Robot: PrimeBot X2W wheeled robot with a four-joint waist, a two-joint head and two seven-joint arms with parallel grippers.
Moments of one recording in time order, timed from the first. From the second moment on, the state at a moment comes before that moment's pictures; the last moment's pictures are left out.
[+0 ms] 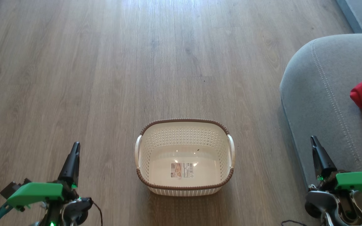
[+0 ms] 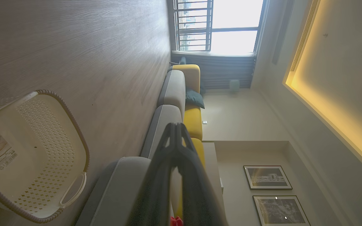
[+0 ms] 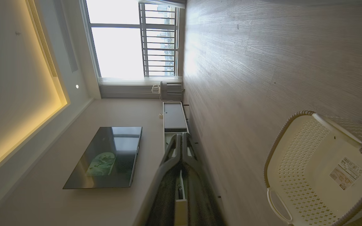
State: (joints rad) left arm -0.06 0.04 0.08 0.28 -1.60 -0.13 0.11; right arm -0.05 -0.05 -0.13 0.28 1.60 0.13 0.11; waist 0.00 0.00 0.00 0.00
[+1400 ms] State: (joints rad) left arm -0.06 0.04 0.08 0.28 -1.60 -0.13 0.11; right arm -0.05 -0.05 -0.13 0.28 1.60 0.13 0.11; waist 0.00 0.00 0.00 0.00
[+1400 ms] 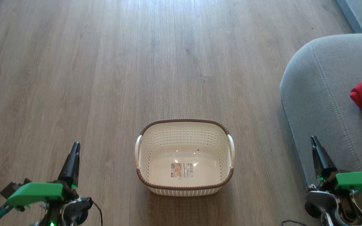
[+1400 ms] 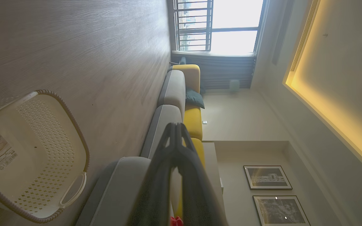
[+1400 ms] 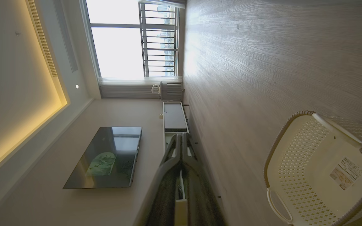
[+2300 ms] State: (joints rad) left arm -0.06 0.04 0.08 0.28 -1.60 -0.13 0.11; right arm -0.05 -0.05 -0.13 0.28 1.60 0.13 0.11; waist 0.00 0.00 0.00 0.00
